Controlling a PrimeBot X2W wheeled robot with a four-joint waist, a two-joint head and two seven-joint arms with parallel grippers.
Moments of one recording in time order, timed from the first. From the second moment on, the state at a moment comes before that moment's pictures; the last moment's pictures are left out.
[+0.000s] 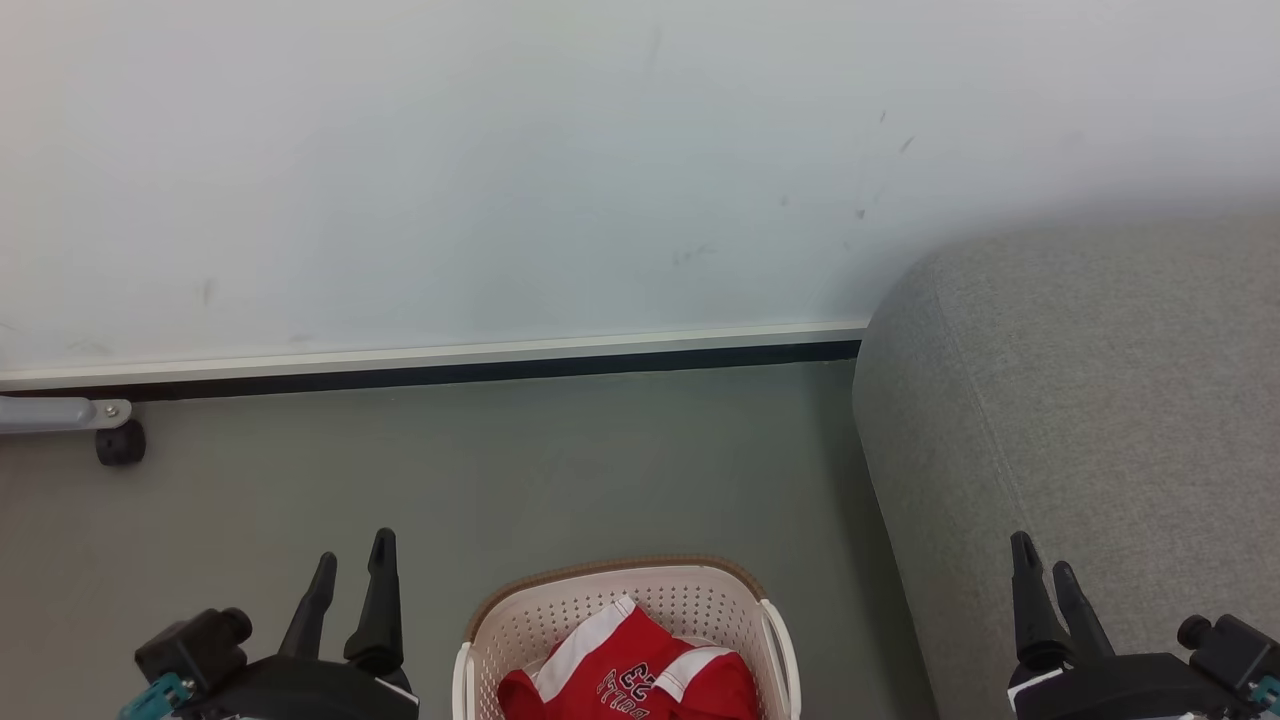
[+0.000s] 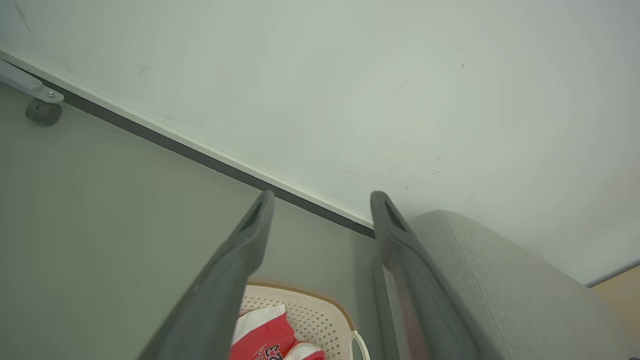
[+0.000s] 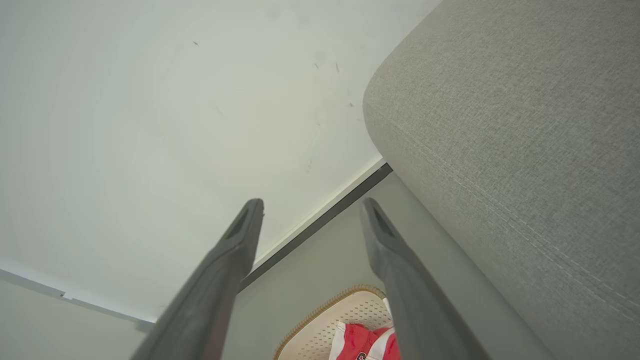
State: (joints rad) left arm -0.05 0.10 -0.13 0.22 -0.79 0.01 -0.09; right arm -0.03 -0.09 0.11 0.20 0.87 0.00 -0.09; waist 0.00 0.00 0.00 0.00
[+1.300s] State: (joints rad) left arm 0.01 0.12 -0.18 0.18 -0.22 0.11 -0.23; right arm 0.00 -0.13 0.23 0.15 0.34 -0.07 -0.23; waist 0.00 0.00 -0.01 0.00
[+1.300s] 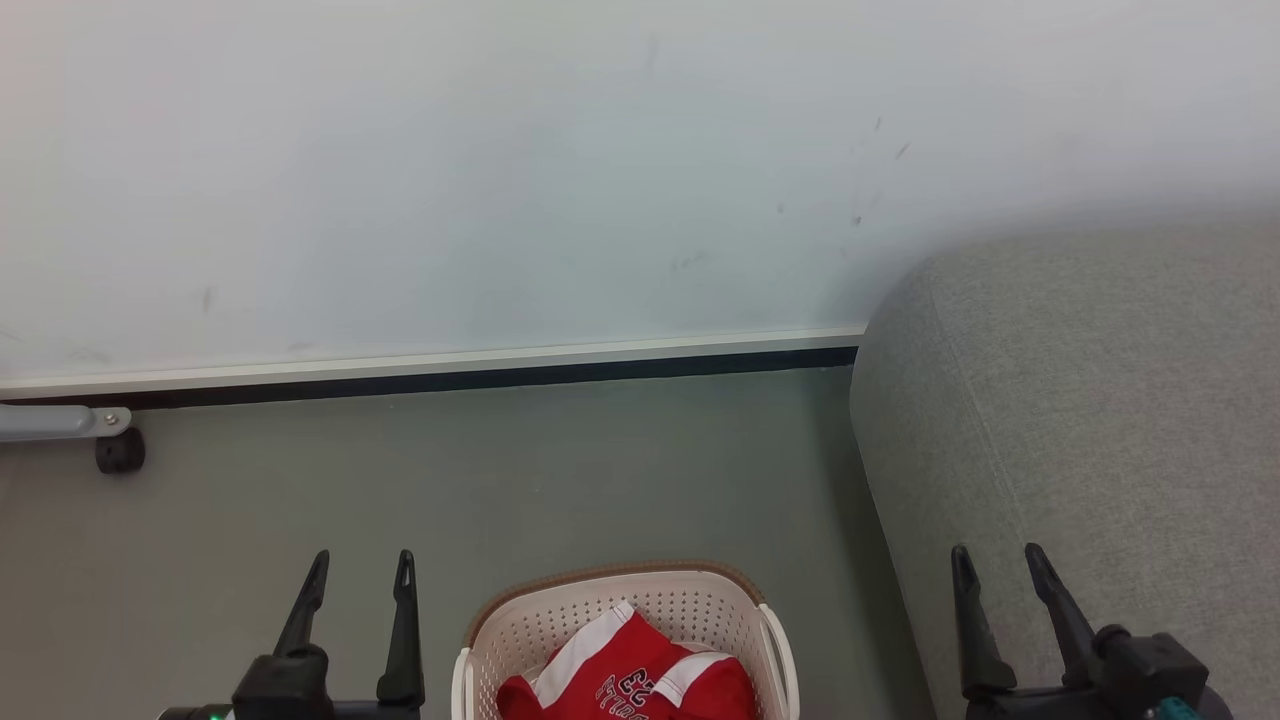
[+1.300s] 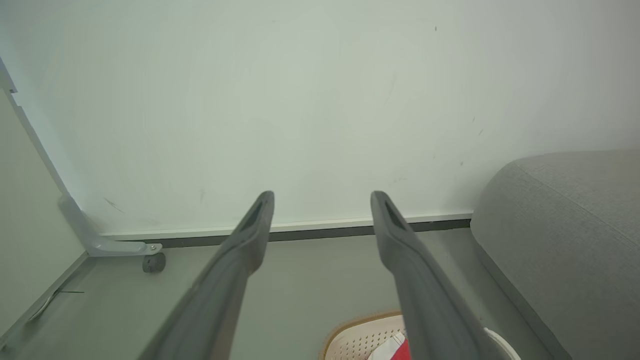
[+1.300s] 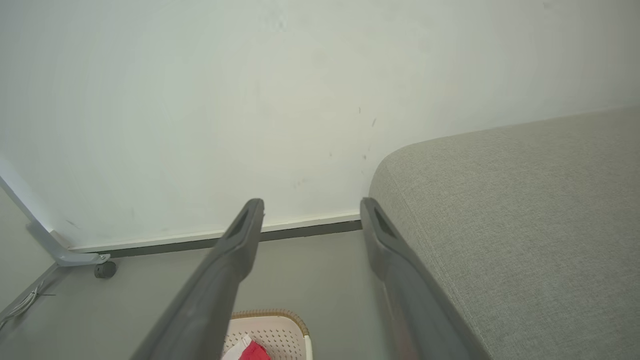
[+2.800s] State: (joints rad) left arm 0.01 0.11 -0.18 0.16 -0.15 0.10 -0.25; right arm 0.02 -0.14 0.20 0.09 0.25 -0.07 -0.25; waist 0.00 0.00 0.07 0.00
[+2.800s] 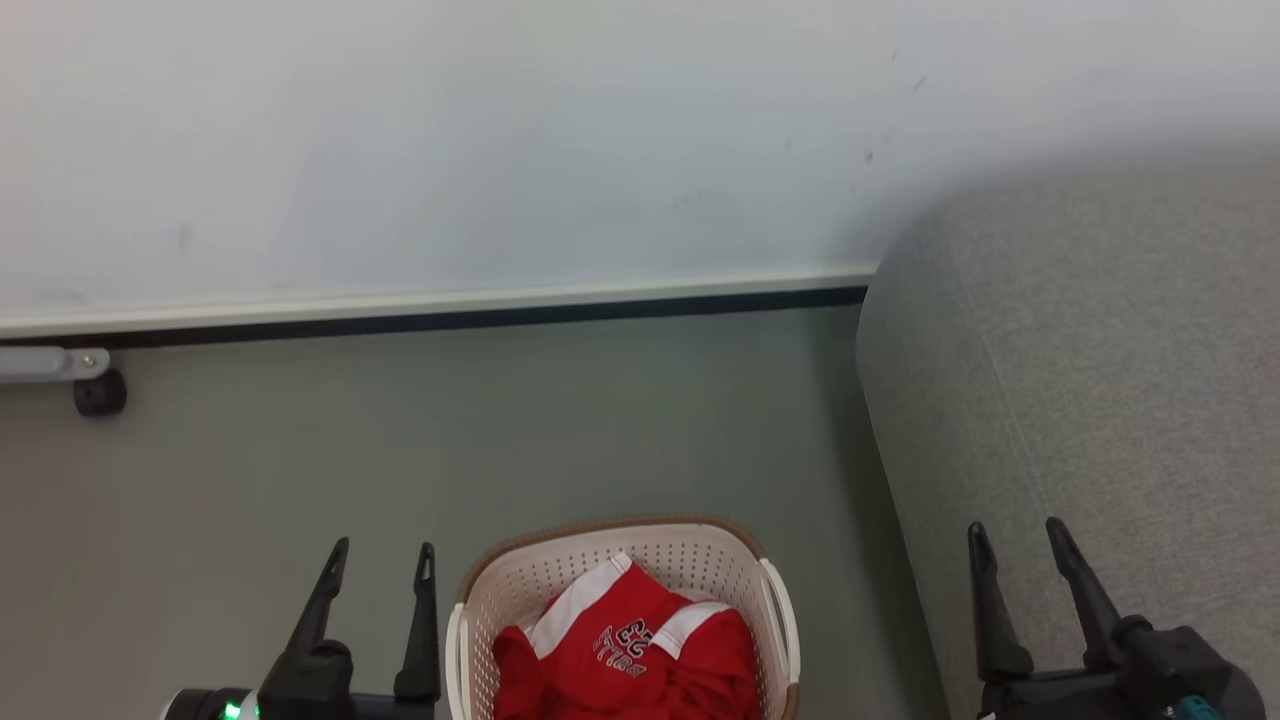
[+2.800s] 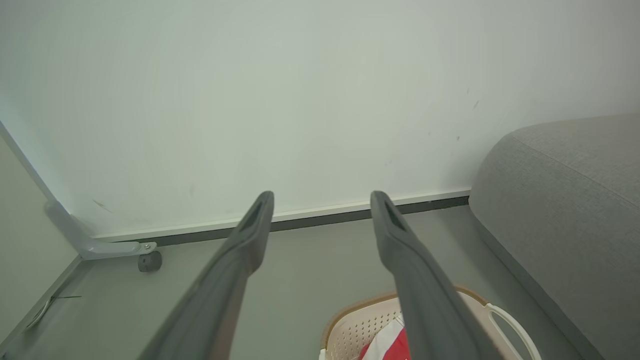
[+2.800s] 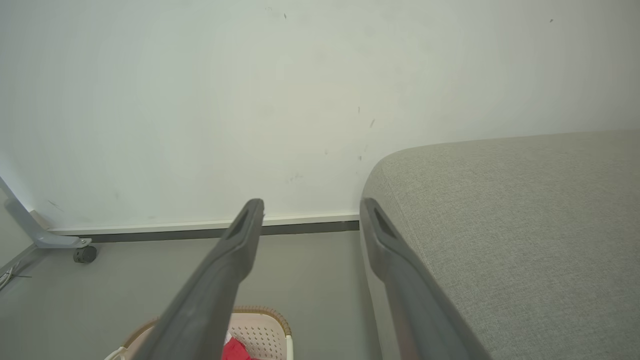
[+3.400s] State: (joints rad) left arm -0.18 0.09 -0.29 0.31 -0.09 0.05 -0.25; right arm -0.08 -0.17 0.13 -0.06 0.21 -0.07 -0.25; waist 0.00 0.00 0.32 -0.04
